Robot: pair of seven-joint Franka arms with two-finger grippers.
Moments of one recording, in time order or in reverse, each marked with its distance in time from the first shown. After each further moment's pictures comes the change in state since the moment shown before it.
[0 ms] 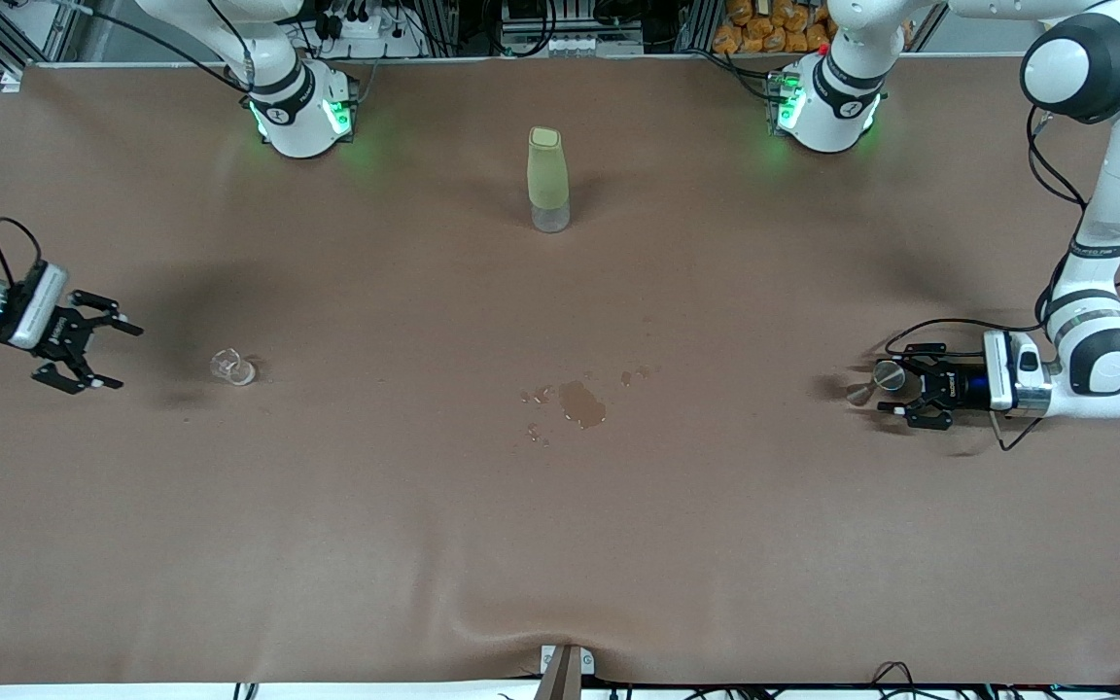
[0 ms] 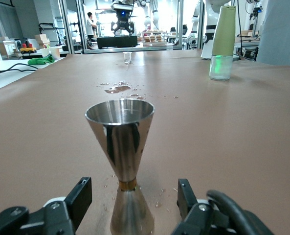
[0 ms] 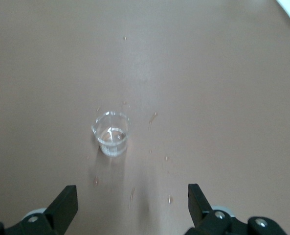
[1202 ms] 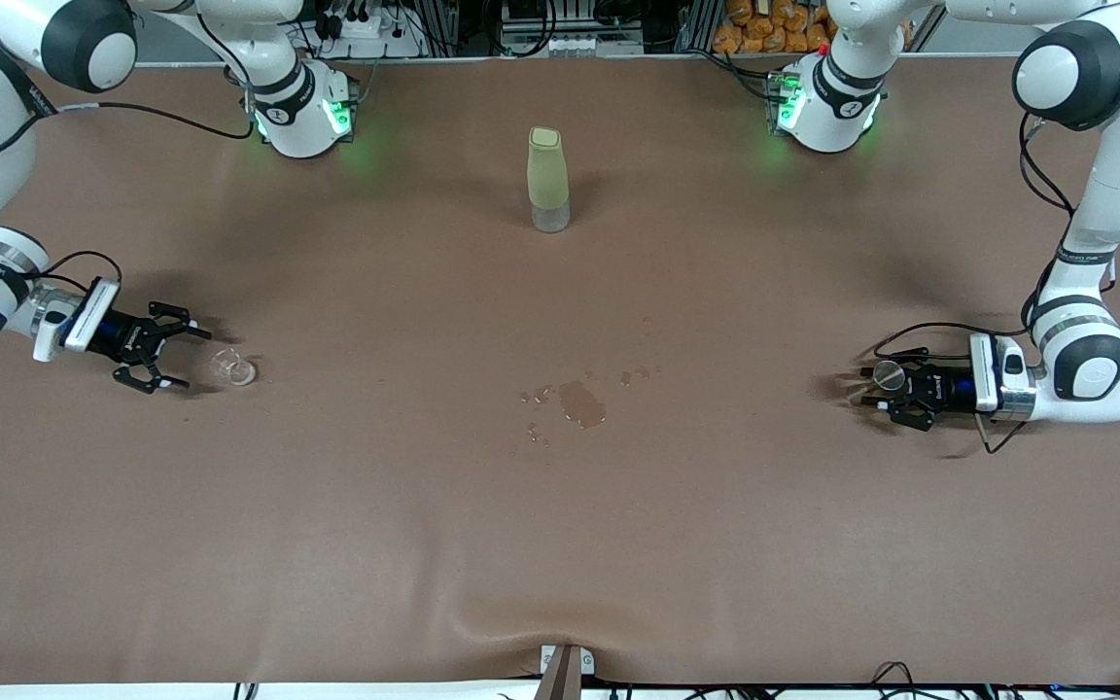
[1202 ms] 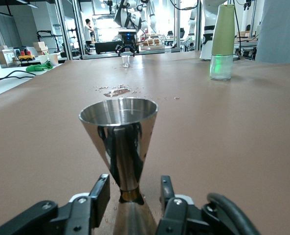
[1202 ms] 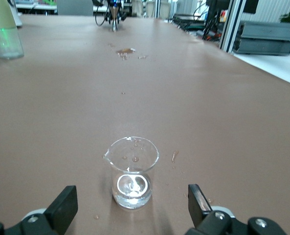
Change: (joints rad) left arm -0.014 0.019 0.000 0.003 -0.023 0.002 0.037; right arm -0.097 0.327 -0.022 0.031 0.401 -0.408 -0.210
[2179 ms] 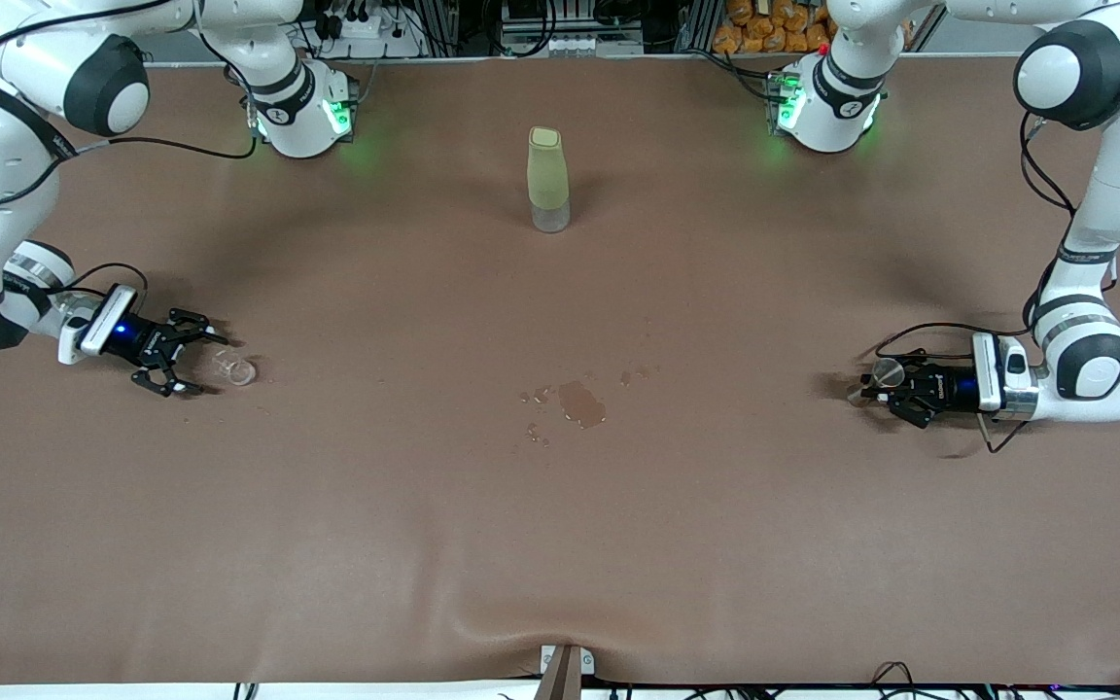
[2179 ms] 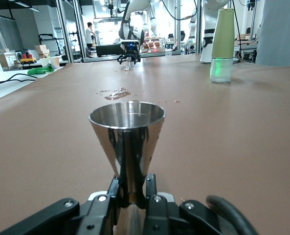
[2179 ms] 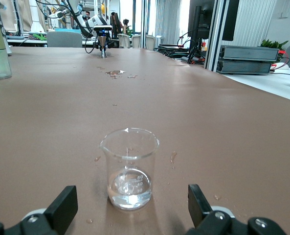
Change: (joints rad) left arm 0.004 0.000 0.000 0.003 -0.006 -0.015 0.000; right arm -0.022 0.151 -0.001 0.051 0.137 -0.138 -0.050
